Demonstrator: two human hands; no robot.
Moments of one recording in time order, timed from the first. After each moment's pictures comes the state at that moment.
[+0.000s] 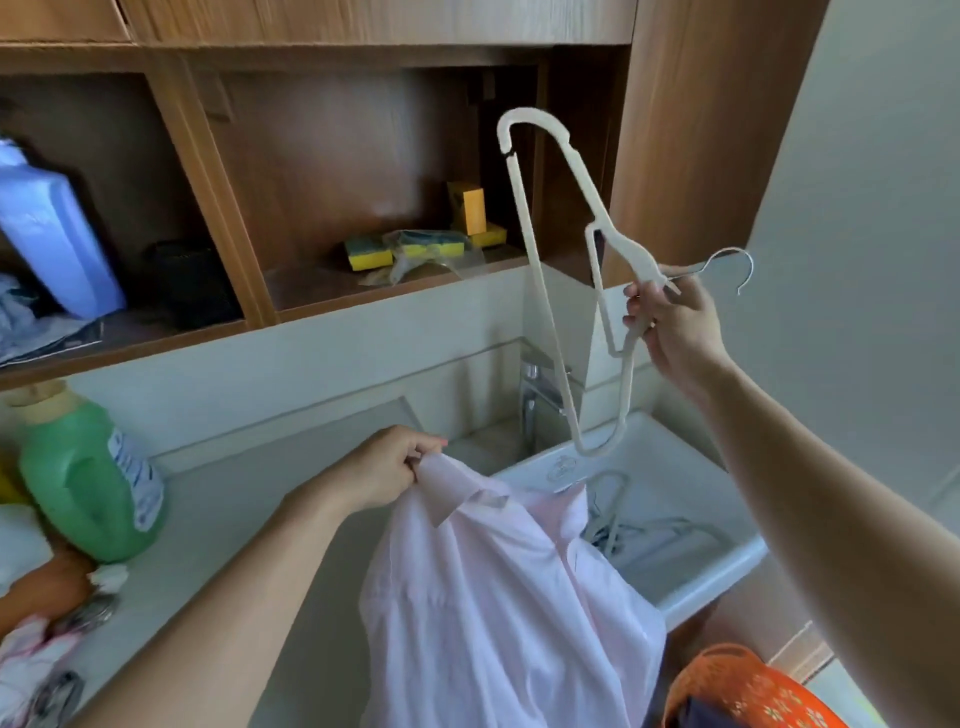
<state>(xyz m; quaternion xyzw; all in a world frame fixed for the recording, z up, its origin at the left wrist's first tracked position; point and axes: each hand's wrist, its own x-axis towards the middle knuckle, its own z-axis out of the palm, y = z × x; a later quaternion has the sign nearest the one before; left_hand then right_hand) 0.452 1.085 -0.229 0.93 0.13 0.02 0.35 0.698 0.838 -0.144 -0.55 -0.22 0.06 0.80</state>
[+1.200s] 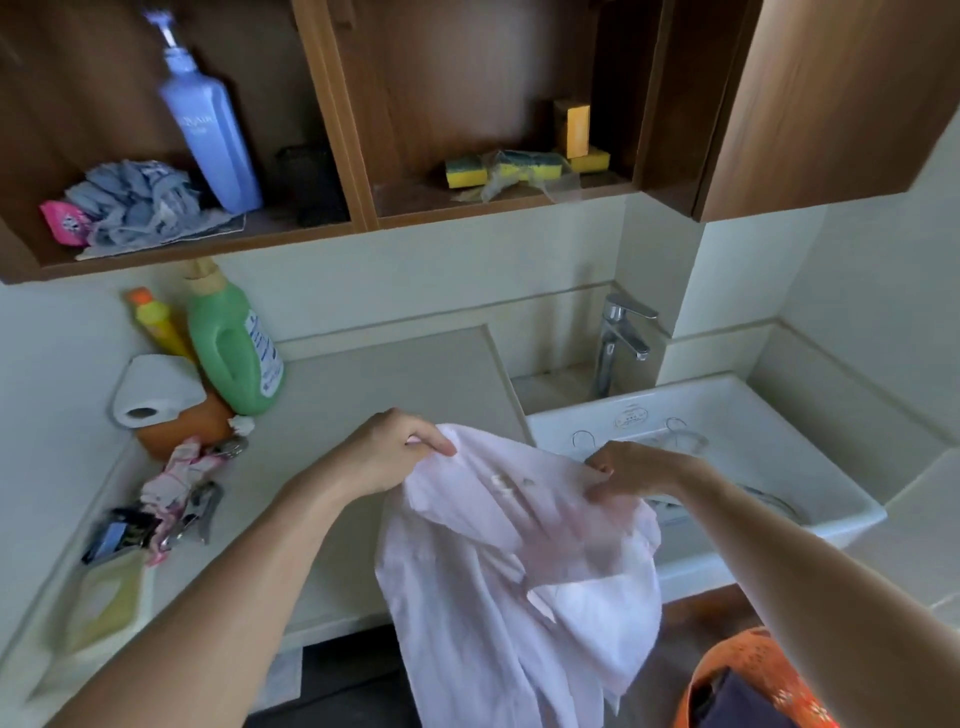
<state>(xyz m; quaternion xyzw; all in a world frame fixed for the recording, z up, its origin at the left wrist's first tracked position) 0.333 1.024 -0.241 0.88 0.32 0.03 0.34 0.614 0.842 -0.322 -0.81 -0.51 0.30 0.02</state>
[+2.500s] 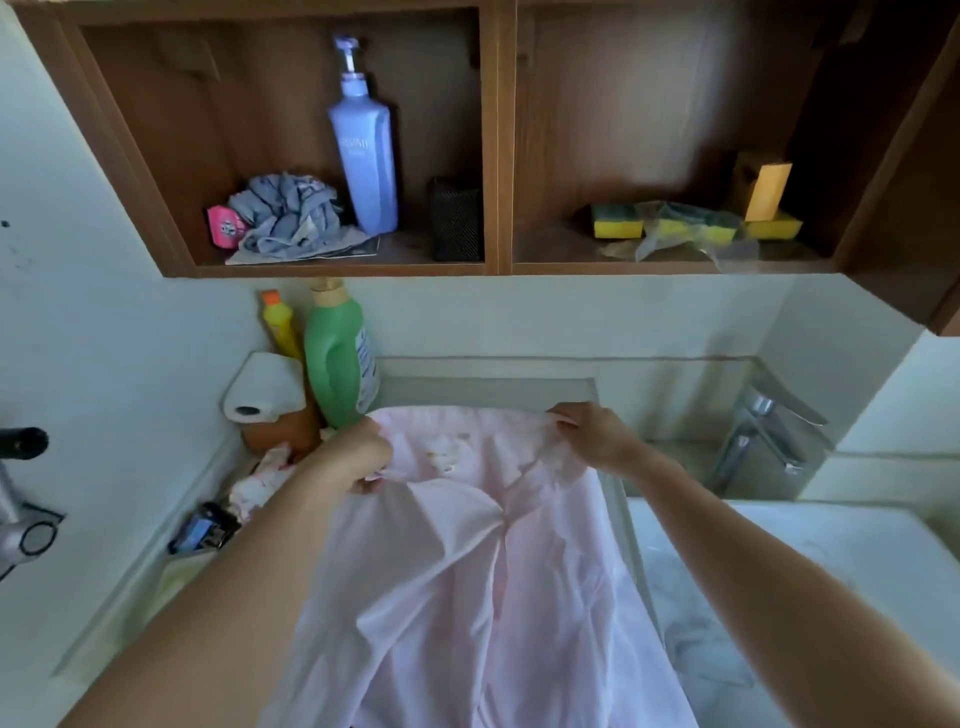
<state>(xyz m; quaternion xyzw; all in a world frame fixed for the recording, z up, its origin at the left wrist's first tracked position) 0.284 1.165 -0.244 0.62 0.65 0.11 0.42 0.559 1.060 -0.254 -0.76 -0.57 0.21 0.24</state>
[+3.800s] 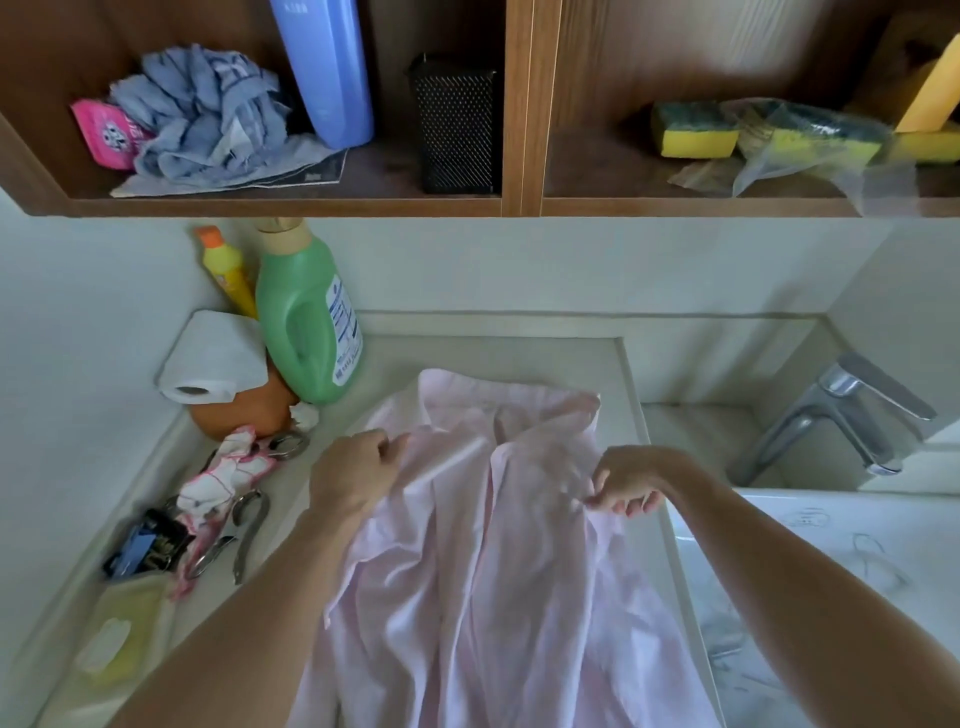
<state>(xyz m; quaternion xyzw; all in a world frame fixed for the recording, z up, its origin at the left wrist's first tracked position) 0.293 1.252 -0.384 0.79 0.60 0.07 0.09 0.620 1.132 -0.364 -0.75 -0.48 0.43 -0.14</state>
